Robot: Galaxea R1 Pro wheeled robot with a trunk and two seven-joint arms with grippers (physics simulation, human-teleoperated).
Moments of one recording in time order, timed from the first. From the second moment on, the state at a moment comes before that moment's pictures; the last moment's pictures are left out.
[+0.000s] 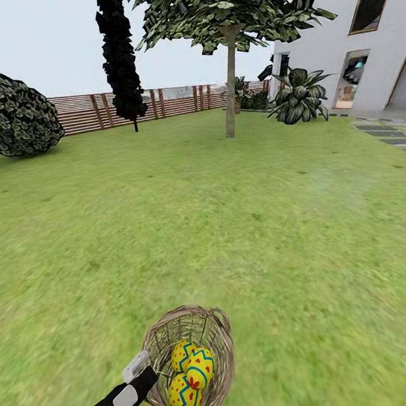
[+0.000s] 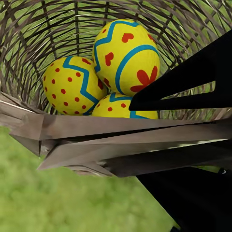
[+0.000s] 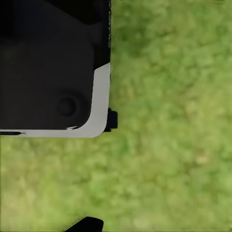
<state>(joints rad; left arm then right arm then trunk) -0.62 -0.02 0.57 -0.07 0.16 0.02 -0.02 -0.36 -0.15 -0.33 0.07 0.29 -0.18 0.21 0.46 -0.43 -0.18</state>
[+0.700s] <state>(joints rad) -0.62 -0.02 0.57 -0.07 0.16 0.02 -0.02 -0.36 -0.15 -0.33 0.07 0.29 -0.18 0.21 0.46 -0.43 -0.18</state>
